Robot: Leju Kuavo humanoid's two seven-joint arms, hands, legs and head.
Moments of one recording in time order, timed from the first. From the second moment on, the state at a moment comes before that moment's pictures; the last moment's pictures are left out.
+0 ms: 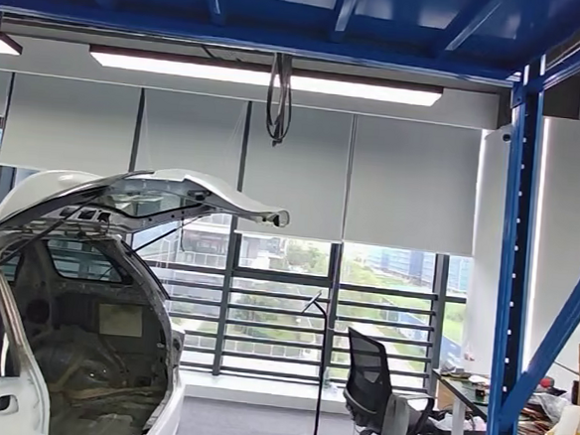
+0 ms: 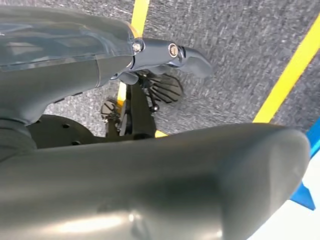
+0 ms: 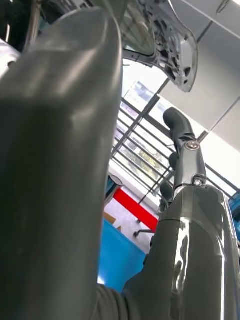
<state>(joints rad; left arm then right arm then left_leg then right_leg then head) -0.02 -0.10 0.78 -0.24 -0.22 -0.09 -0.39 0.02 -0.25 0.09 -2.03 0.30 0.09 -0.34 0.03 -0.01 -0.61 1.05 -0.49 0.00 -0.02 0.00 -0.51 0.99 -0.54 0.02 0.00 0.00</state>
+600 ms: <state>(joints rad) -0.02 -0.10 0.82 -0.24 -0.26 -0.05 -0.37 0.11 -0.10 0.01 -2.02 0.87 -0.12 -0.23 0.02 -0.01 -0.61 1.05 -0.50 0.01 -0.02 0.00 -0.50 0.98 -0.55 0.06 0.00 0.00</state>
